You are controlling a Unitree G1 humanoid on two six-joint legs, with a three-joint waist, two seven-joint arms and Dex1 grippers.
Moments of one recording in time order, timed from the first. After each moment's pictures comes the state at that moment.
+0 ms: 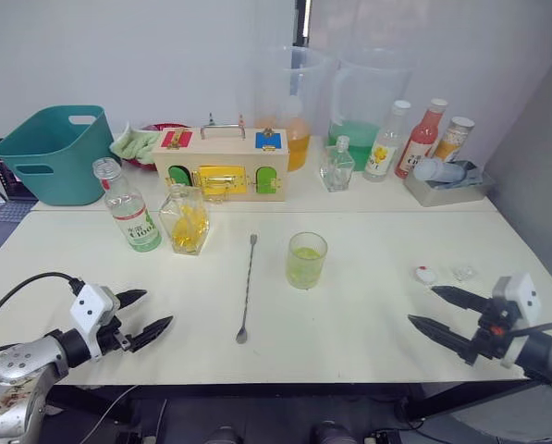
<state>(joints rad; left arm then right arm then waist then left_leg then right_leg) 0.09 0.70 0.33 -0.04 -0.39 0.15 -0.93 0.21 -0.77 -0.49 -0.34 0.63 0.45 0.97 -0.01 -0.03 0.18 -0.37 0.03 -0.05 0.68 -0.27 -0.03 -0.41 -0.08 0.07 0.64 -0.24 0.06</state>
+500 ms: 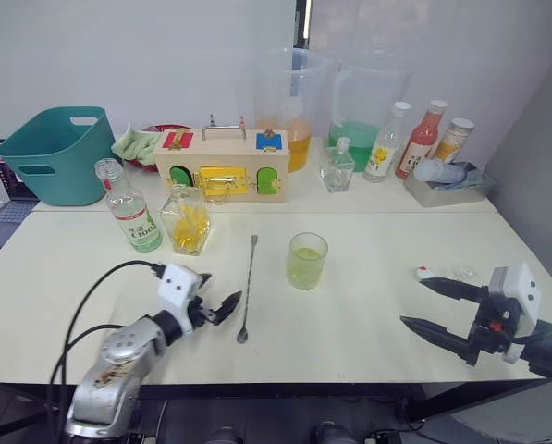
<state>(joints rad) -0.07 0.40 0.04 -0.40 -0.33 0.55 -0.47 0.17 -0.85 -0.49 -0.49 0.69 0.50 0.98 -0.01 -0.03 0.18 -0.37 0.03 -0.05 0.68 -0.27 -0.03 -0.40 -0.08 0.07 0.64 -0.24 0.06</state>
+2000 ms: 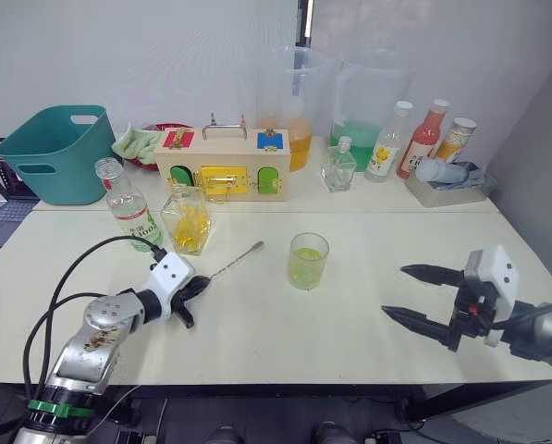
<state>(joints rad) -0.22 0.70 0.02 -0.03 -0.22 0.28 -0.83 0.07 -0.87 -0.41 -0.56 0.70 0.58 0.90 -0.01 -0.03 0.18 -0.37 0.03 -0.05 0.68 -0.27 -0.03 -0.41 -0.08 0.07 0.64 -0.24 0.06</state>
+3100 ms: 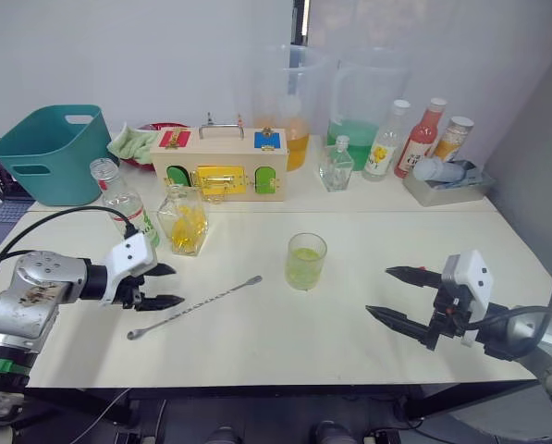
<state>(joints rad) -0.40 1.03 -0.10 0.13 -0.22 0.32 -1.32 0.02 -0.80 -0.30 -0.54 0.65 0.57 0.83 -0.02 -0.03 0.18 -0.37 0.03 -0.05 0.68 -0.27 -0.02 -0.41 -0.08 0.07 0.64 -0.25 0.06</state>
